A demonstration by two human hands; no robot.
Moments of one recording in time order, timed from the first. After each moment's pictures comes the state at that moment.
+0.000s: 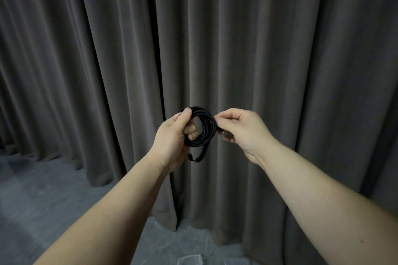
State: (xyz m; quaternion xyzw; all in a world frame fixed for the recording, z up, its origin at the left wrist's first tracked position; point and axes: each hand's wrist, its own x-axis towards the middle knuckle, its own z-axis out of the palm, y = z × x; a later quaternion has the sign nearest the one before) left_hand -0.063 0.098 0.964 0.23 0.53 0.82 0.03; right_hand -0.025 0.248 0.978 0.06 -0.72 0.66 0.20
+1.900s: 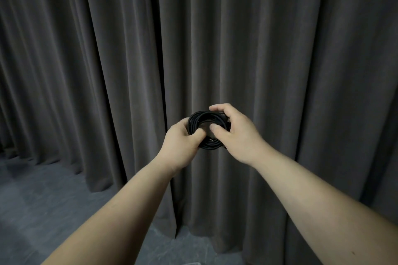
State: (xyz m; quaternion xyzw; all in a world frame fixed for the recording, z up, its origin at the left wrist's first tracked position) left_hand -0.054 0.094 0.968 0.23 0.73 0.63 -0.11; right_hand -0.021 0.236 0.985 0.14 -0.85 0.41 0.30
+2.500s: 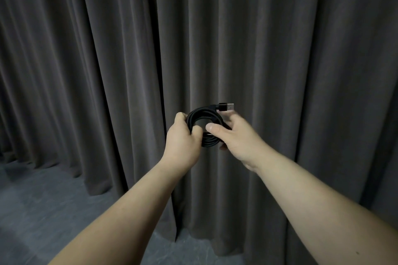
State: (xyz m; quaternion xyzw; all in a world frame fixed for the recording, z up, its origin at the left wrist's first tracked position) left_hand -0.053 0.107 0.976 0.19 0.77 0.56 -0.23; right_hand -0.029 0.240 0.980 0.10 -0.77 0.60 0.19
